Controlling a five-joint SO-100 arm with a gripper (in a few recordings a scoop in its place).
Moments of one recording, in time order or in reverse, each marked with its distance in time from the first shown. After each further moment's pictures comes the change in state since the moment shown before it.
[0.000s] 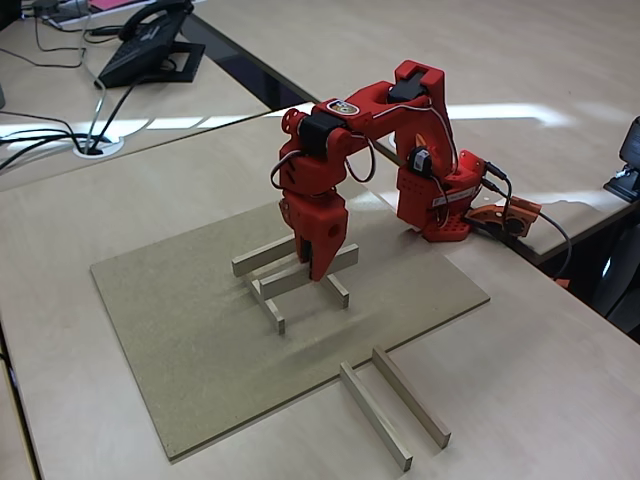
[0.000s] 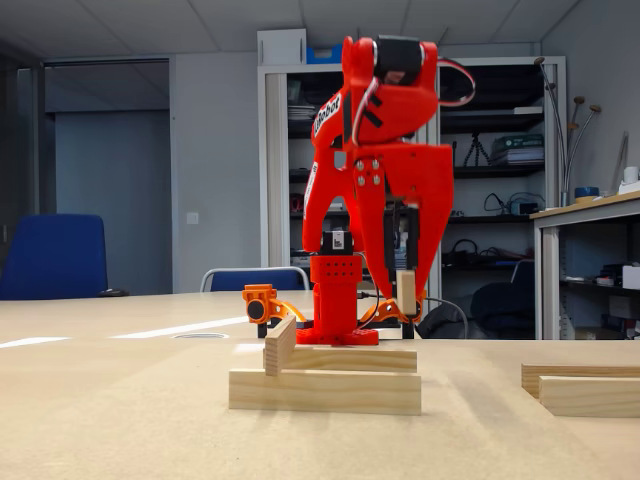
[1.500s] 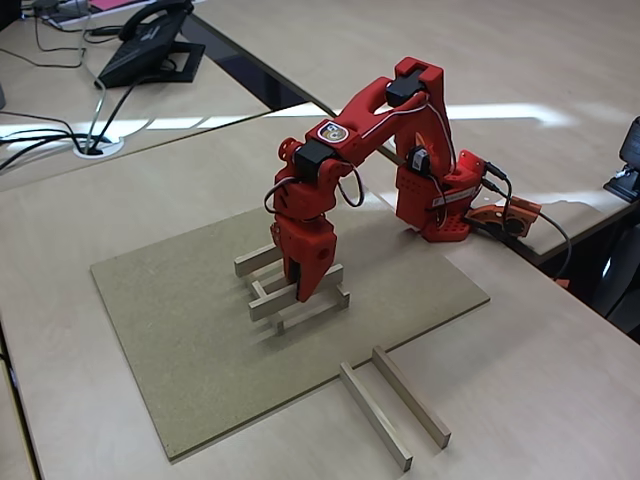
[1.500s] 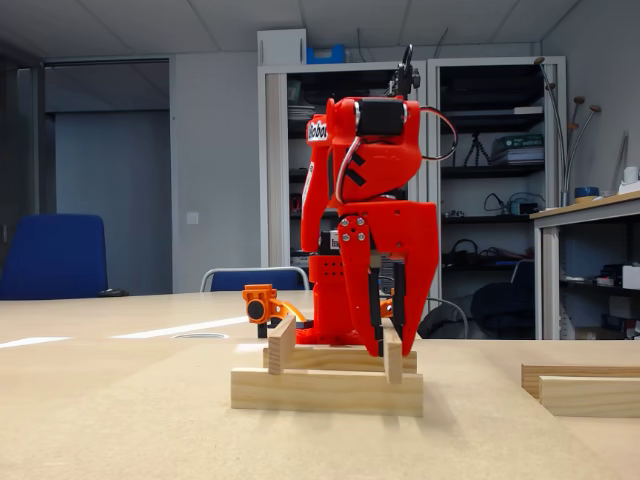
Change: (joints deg) arm 3.1 1.0 17.2 -20.7 -4.8
